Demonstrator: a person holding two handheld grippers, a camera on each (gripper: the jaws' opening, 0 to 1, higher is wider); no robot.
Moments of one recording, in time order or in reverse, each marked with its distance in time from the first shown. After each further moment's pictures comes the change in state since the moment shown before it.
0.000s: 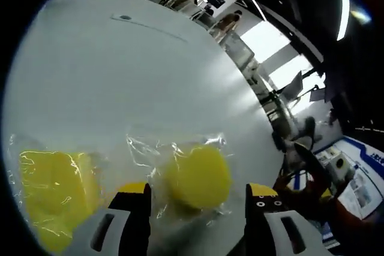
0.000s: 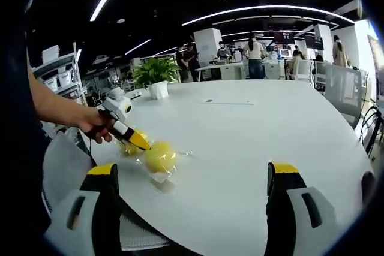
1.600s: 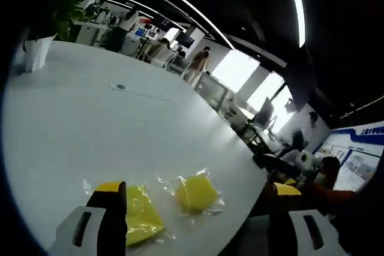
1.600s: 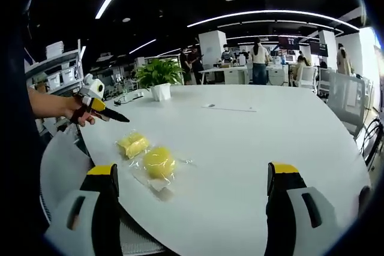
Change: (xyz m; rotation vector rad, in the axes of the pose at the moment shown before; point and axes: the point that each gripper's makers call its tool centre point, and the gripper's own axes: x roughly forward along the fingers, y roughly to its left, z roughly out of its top) left arm -0.122 -0.004 0.046 0.173 -0.280 -0.099; right arm 0.009 -0.001 0.015 -0.042 -0.012 0.019
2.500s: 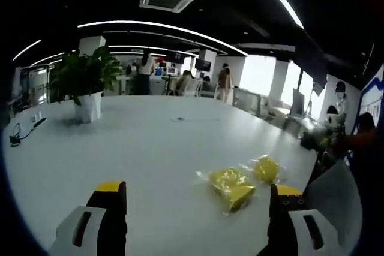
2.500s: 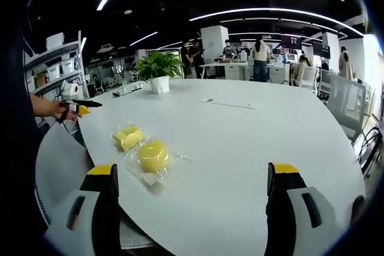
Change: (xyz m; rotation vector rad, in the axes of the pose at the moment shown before) left arm -0.148 0.089 0.002 0.295 -0.200 0.314; right arm 0.006 -0.010 -0.009 -0.051 0.079 0.003
